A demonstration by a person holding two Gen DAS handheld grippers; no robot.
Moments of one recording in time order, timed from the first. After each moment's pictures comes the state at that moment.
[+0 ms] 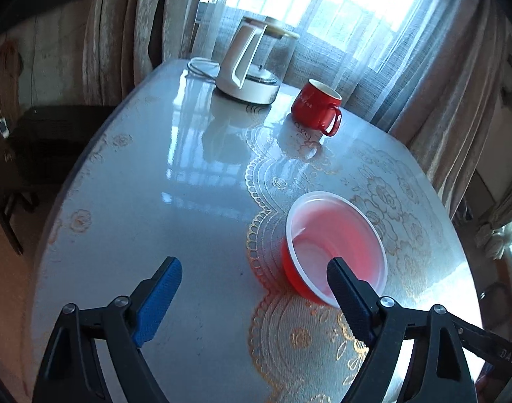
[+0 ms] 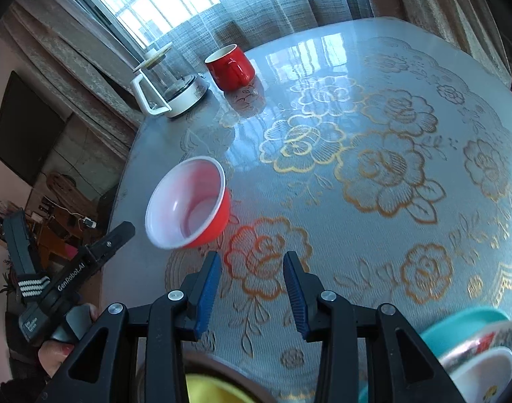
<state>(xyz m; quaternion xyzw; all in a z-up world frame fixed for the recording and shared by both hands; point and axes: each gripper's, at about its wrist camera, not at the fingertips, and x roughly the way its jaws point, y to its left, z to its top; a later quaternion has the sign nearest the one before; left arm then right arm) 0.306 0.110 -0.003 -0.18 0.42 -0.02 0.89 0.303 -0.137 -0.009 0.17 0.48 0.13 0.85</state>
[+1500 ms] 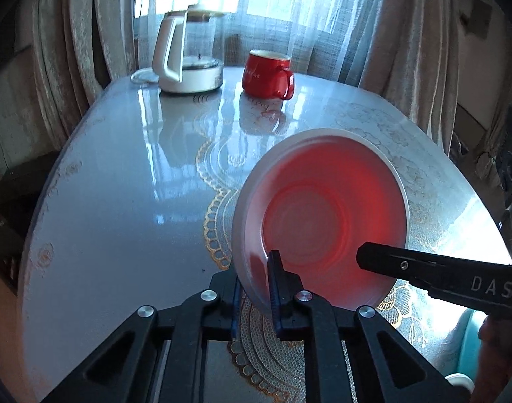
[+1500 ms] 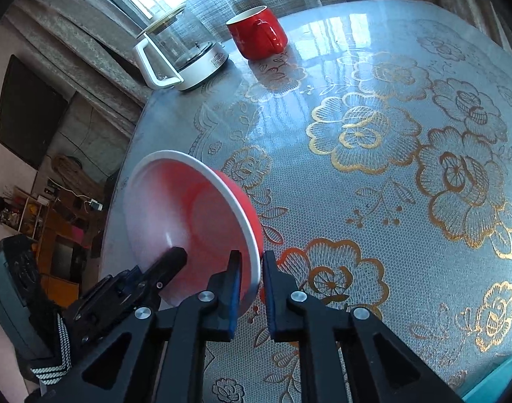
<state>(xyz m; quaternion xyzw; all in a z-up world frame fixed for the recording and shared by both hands) 0.312 0.060 -0.022 -0.04 0.42 -0.08 0.90 0.355 -0.085 -0.038 0.16 0.52 0.17 0.82</state>
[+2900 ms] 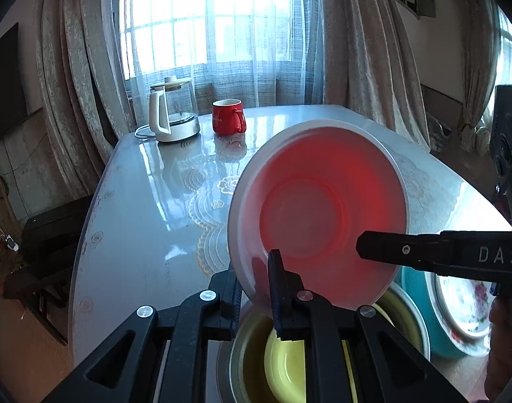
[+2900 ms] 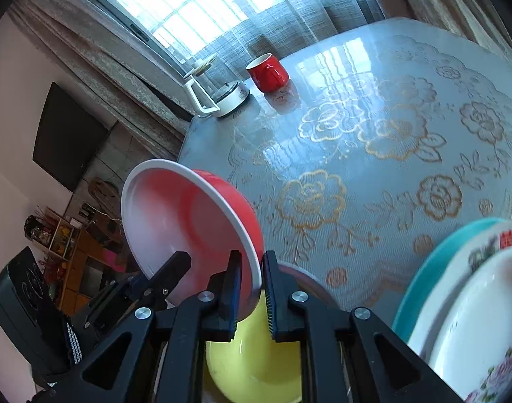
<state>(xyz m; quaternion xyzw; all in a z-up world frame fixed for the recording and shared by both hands) 0.155 0.011 0.039 0.04 0.34 -0.09 0.93 0.198 -0.141 0.015 0.22 0.43 0.20 0.85</state>
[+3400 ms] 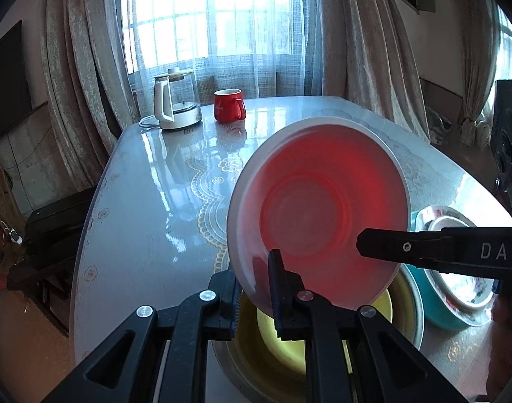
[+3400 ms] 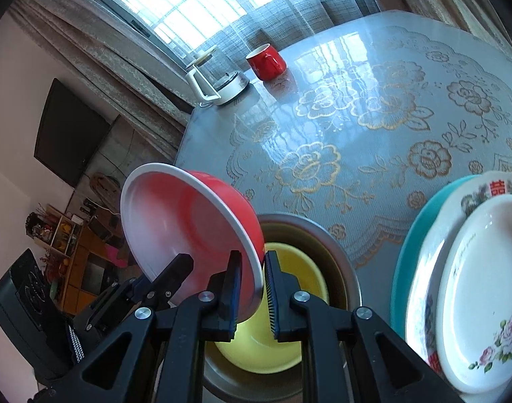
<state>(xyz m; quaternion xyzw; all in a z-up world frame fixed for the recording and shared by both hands) 0.122 0.011 0.028 0.04 0.35 -0.08 0.93 0.165 -0.139 0.004 0.23 0.44 0.20 0.84</state>
